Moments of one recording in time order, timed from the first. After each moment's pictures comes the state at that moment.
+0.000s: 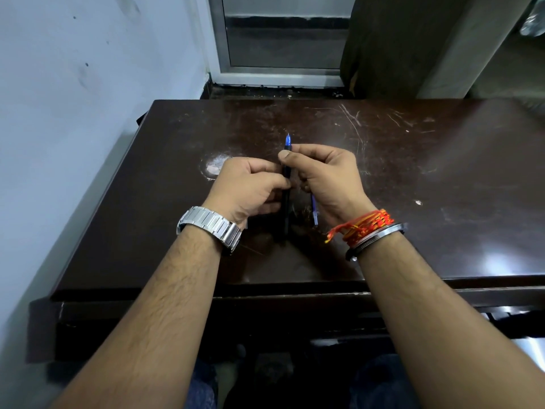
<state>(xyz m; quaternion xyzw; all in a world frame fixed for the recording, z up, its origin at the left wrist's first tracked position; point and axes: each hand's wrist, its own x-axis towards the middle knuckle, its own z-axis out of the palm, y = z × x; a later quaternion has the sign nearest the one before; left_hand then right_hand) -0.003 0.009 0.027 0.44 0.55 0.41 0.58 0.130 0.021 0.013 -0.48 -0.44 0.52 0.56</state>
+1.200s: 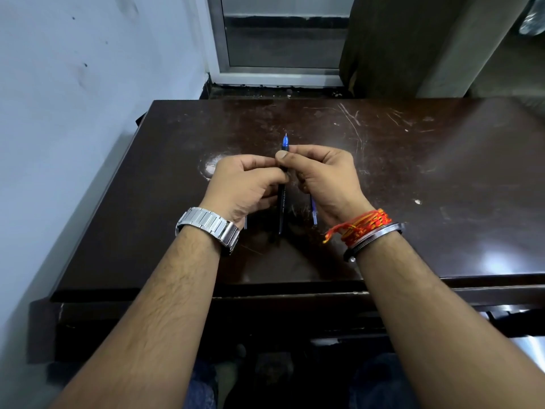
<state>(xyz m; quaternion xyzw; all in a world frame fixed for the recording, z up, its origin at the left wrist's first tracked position) -0.006 0.011 0.023 0.42 0.53 0.45 0.58 0.130 0.020 0.013 -0.46 -0.45 0.52 0.56</state>
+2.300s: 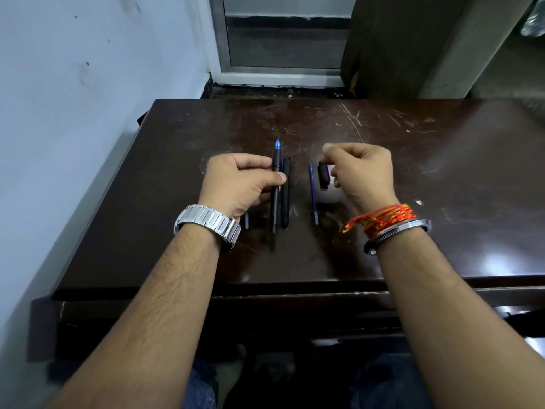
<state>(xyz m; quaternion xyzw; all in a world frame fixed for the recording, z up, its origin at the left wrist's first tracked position) -0.013 0.019 0.016 0.41 0.55 0.48 0.54 0.166 0.033 0.011 -0.65 -0.43 0.35 0.52</state>
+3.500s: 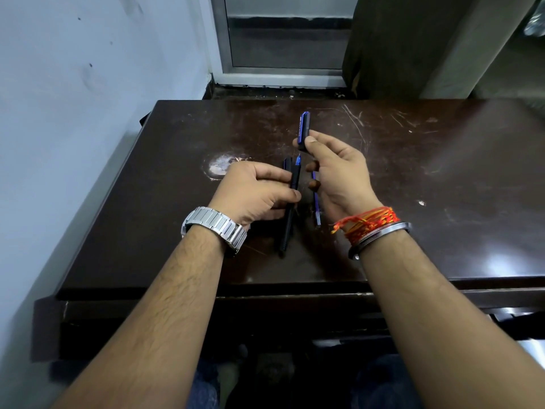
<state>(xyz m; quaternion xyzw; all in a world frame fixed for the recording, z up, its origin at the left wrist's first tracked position) -0.006 0.012 0.014 0.46 0.54 0.39 0.59 0.128 0.025 0.023 -0.50 -0.34 0.53 0.60</state>
